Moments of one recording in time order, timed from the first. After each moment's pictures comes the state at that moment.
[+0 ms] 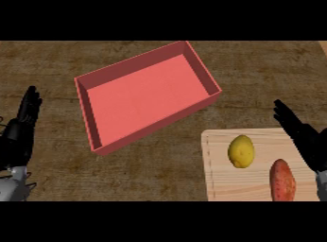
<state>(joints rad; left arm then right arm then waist) -0.10 0.46 -0.10 -1.37 0.17 0.31 -0.16 -0.10 -0.51 0.15 -1.33 -0.24 0.06 -0.01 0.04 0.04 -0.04</state>
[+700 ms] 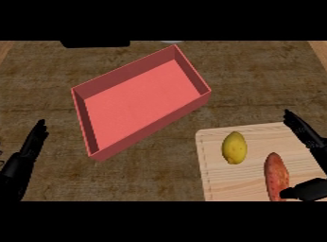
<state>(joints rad) 0.11 0.07 0.31 -1.57 -0.26 -0.25 -0.09 0.03 -0.62 0.14 -1.41 -0.18 0.21 -0.36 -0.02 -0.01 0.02</state>
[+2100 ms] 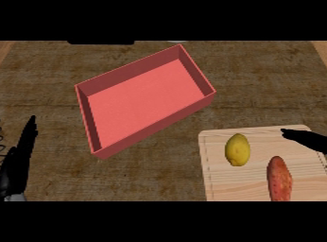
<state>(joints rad) 0.04 0.01 0.37 -1.56 -0.45 -0.09 0.05 -0.10 -0.90 0.28 -1.31 0.36 0.41 -0.58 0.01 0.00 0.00</state>
